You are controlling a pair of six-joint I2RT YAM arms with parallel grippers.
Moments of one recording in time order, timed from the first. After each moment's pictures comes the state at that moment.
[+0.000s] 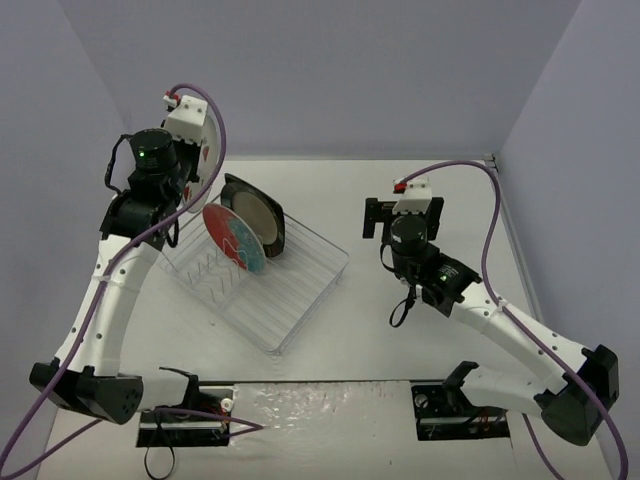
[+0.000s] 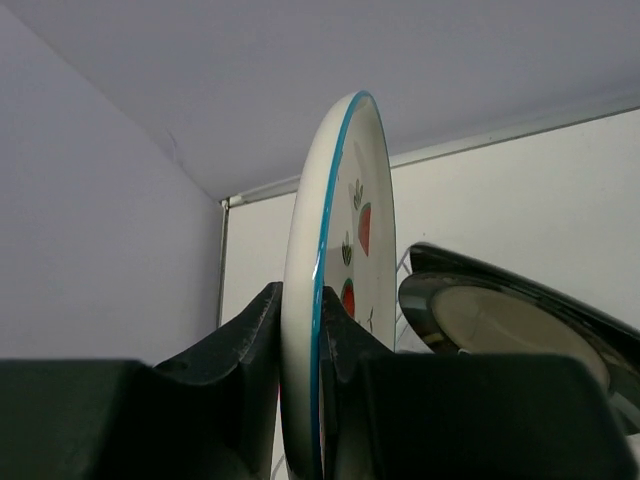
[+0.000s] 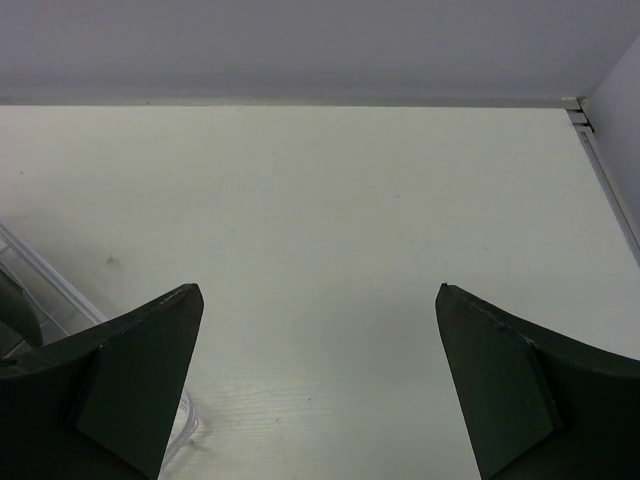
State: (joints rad) left arm -0.23 1.27 1.57 -0.48 -0.25 0.28; right arm 0.73 1.10 0.91 -0.06 0.73 0.16
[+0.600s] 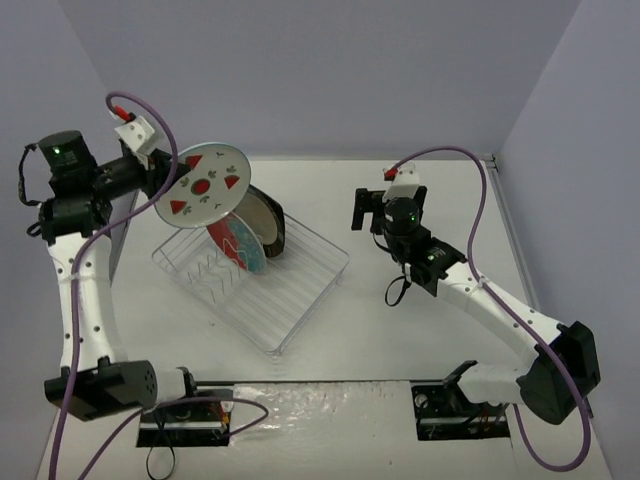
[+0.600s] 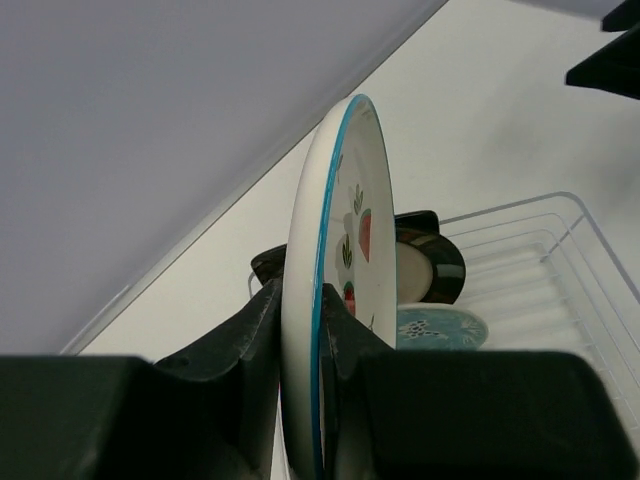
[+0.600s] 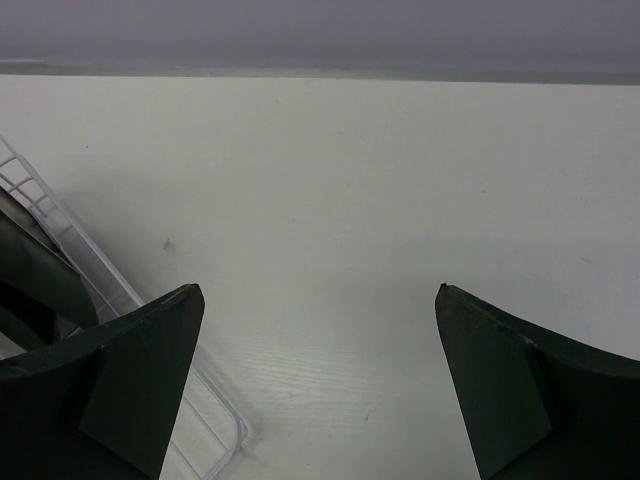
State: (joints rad) left arm 0.27 1.29 1.64 -0.68 1.04 0.50; right arm 0.62 1.25 0.96 0.00 0.47 0.23
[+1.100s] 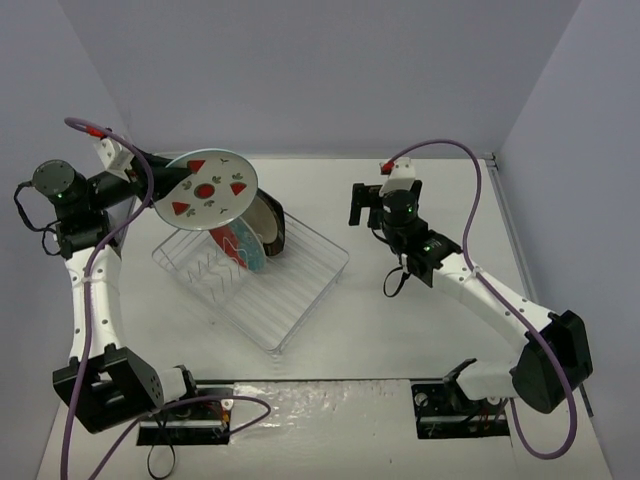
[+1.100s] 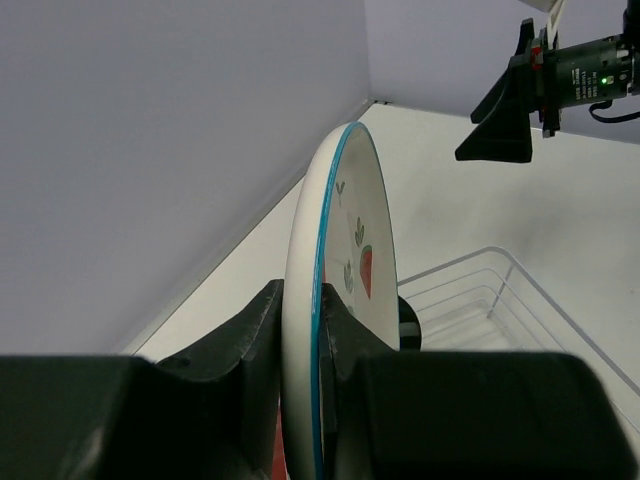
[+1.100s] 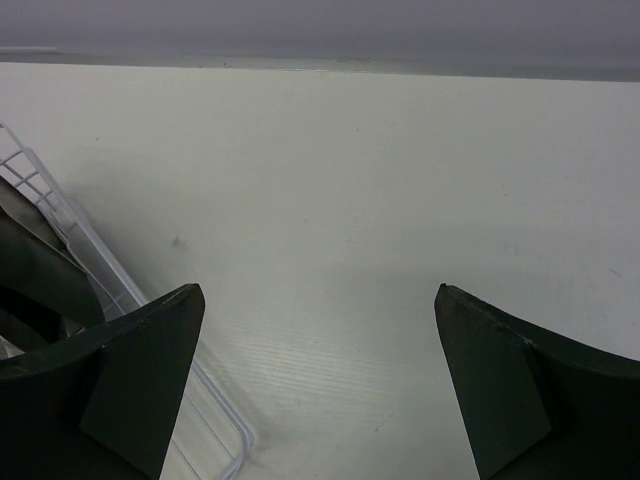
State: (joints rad) left arm 0.36 1.23 1.23 0.29 1.38 -0.12; right arm 0.59 1.31 0.99 0.01 0.39 0.23
